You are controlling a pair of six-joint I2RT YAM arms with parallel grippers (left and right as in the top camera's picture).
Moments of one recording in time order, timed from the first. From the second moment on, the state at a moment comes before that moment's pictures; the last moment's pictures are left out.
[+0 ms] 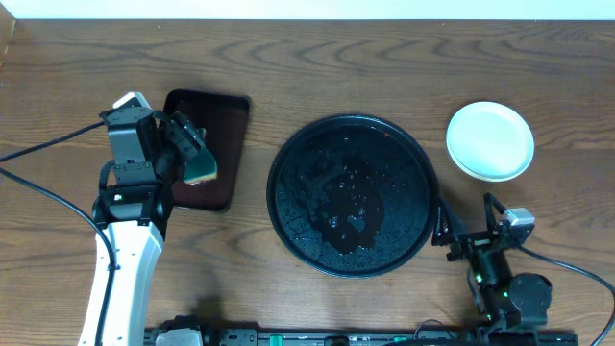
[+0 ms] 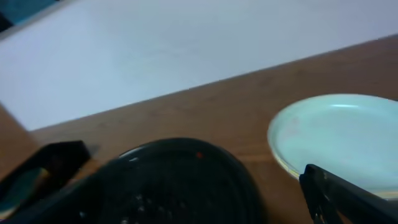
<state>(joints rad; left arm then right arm) 0.09 1.19 0.89 -0.38 -0.03 -0.51 0.01 0.02 0.01 -0.06 -0.20 0.34</state>
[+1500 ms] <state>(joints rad) 0.06 1.14 0.85 -0.51 -0.09 -0.40 0.01 0.01 0.01 -0.07 -0.07 0.03</state>
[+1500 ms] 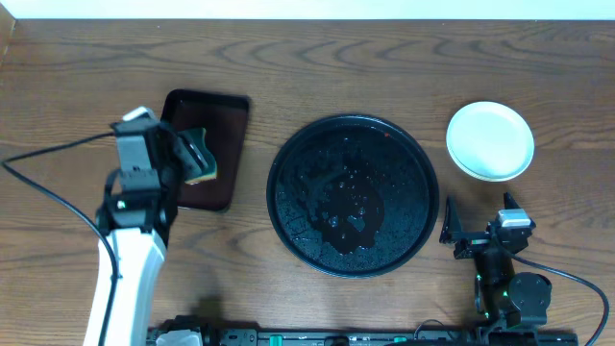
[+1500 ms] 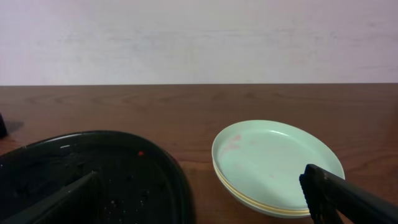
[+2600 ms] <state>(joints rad) 0.01 0.23 0.01 -0.09 -0.04 -0.12 0.01 0.01 0.01 -0.07 -0.07 0.03</state>
